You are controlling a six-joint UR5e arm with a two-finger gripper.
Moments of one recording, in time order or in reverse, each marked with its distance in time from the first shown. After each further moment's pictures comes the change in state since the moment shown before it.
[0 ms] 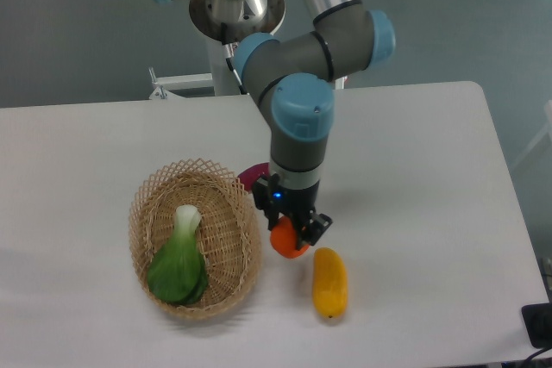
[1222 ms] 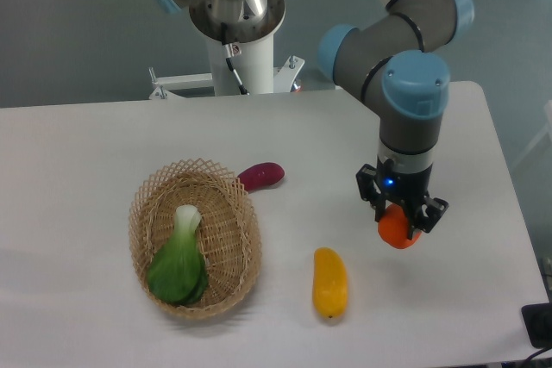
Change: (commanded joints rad) arm 0.158 -0.069 0.149 -0.064 0.072 0.233
